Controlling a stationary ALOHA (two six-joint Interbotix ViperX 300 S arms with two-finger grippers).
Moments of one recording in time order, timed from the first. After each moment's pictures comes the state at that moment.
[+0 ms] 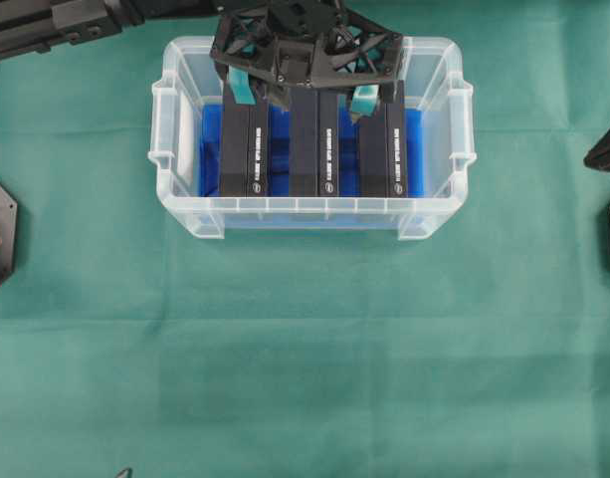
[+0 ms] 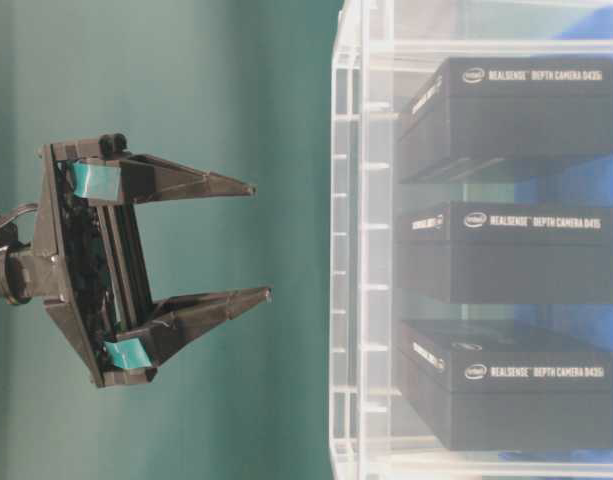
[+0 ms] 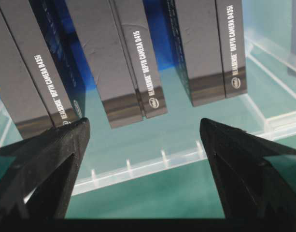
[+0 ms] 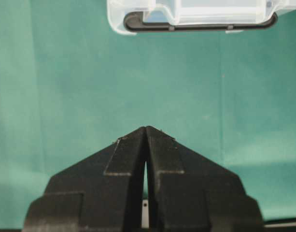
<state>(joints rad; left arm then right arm) 0.23 0.32 -0.46 -0.04 1.49 -1.14 -0.01 -0.75 0.55 -0.10 1.31 0.18</state>
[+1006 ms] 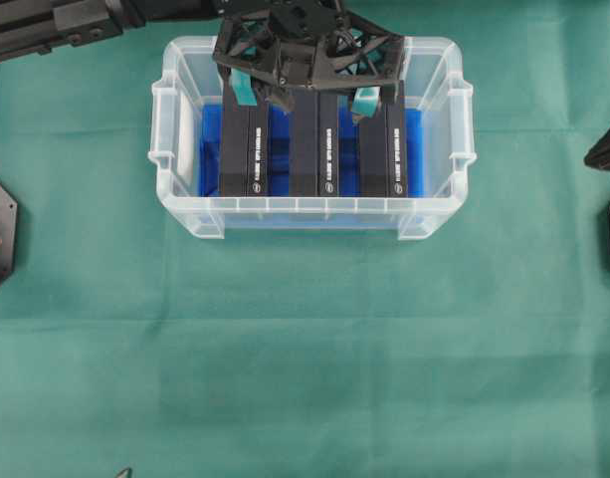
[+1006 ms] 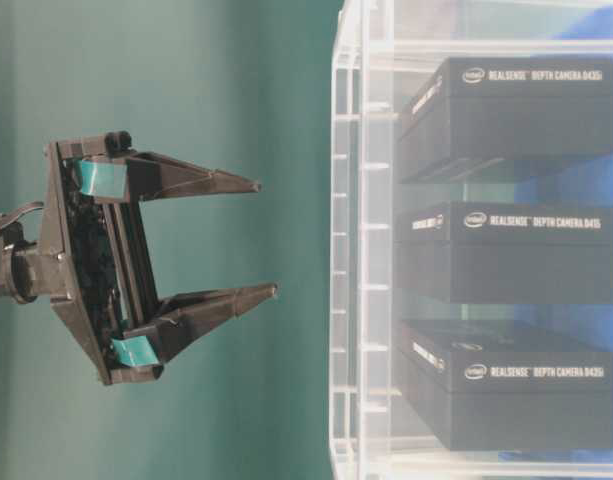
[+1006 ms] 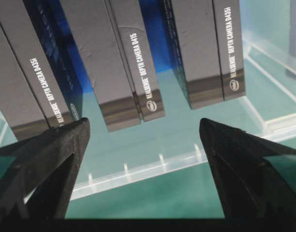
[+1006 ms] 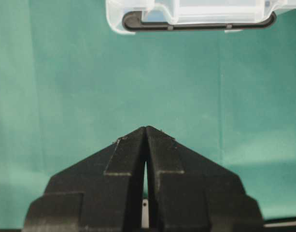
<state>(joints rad) 0.23 0.32 -0.45 -0.04 1.47 -1.13 -0.01 -0.75 0.55 -0.10 1.31 0.19</state>
